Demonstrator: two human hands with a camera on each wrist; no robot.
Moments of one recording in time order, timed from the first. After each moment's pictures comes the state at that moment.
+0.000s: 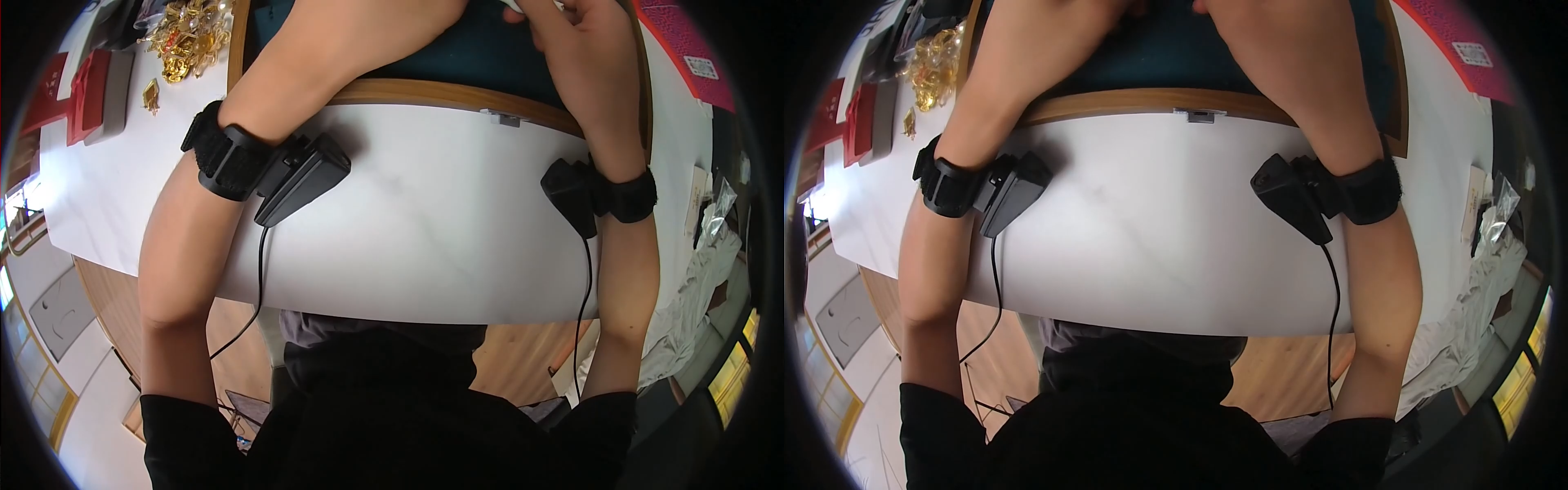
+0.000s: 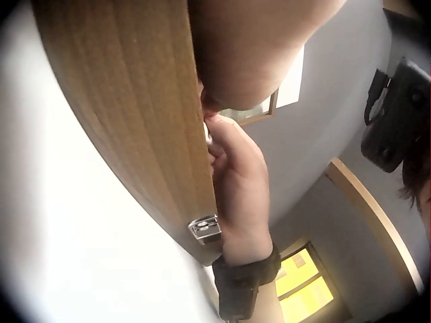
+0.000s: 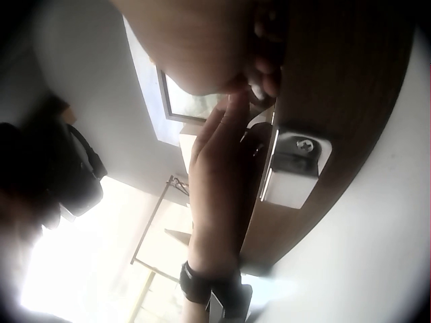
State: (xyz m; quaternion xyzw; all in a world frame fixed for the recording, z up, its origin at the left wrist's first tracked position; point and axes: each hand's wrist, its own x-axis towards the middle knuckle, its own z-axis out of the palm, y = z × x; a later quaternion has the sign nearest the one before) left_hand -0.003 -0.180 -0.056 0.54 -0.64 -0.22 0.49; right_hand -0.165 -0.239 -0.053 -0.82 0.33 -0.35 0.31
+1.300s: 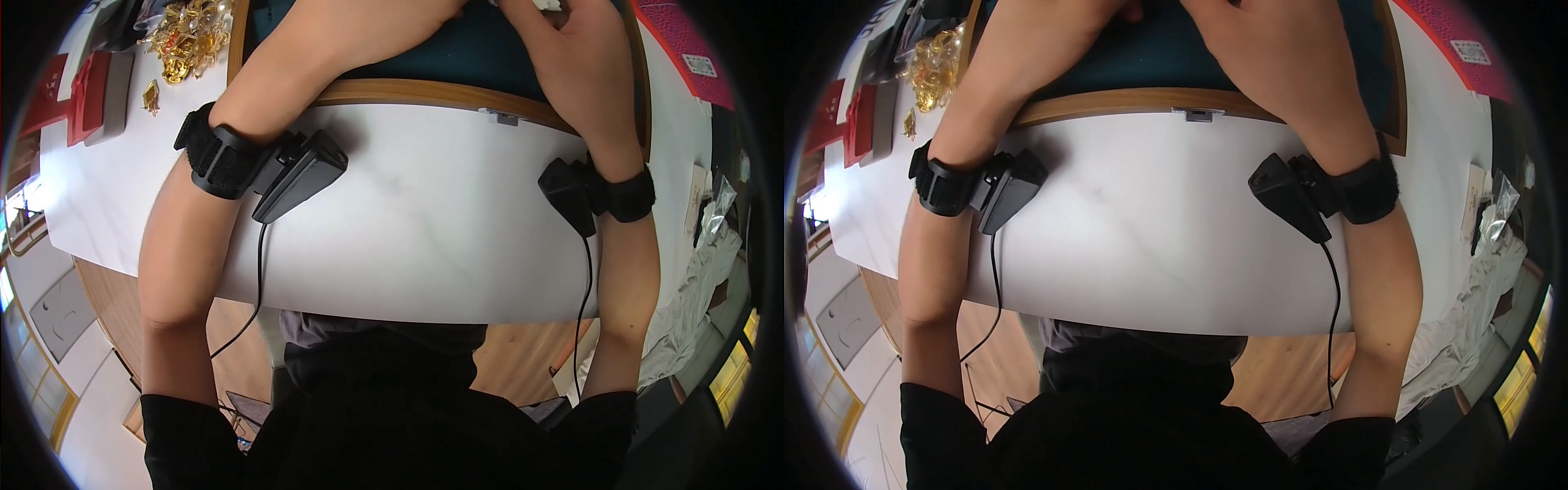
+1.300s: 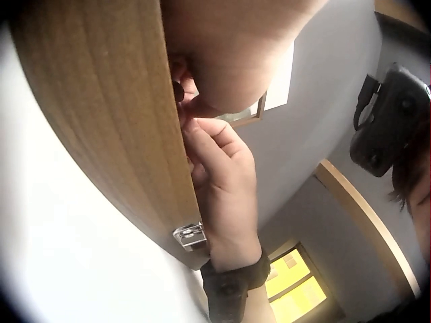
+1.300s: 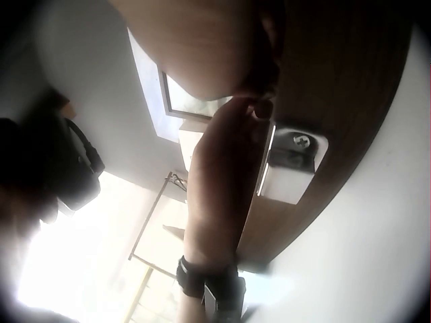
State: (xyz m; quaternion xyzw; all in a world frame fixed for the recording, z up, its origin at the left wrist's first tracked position) left_hand 0.001 -0.182 -0.064 0.55 -0.58 -0.35 0.49; right_hand -0.167 -0.236 -0.053 -0.85 0.30 -0.35 0.25
